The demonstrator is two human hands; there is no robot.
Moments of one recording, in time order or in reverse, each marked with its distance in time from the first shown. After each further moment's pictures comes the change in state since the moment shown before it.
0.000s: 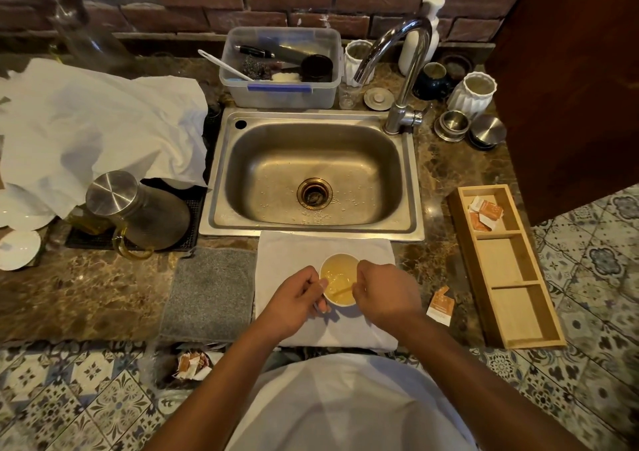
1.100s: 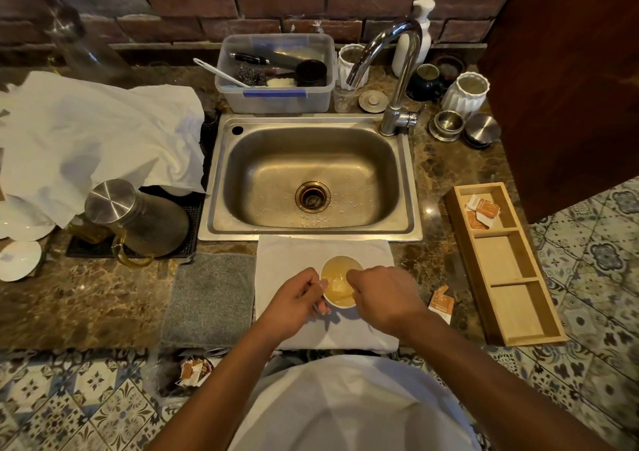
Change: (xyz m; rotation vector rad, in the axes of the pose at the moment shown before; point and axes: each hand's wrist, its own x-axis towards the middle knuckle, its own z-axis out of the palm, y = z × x) left_hand 0.001 0.005 0.001 0.000 -0.011 -0.030; right_hand -0.006 0.000 -0.015 -0.133 -0.064 -0.248
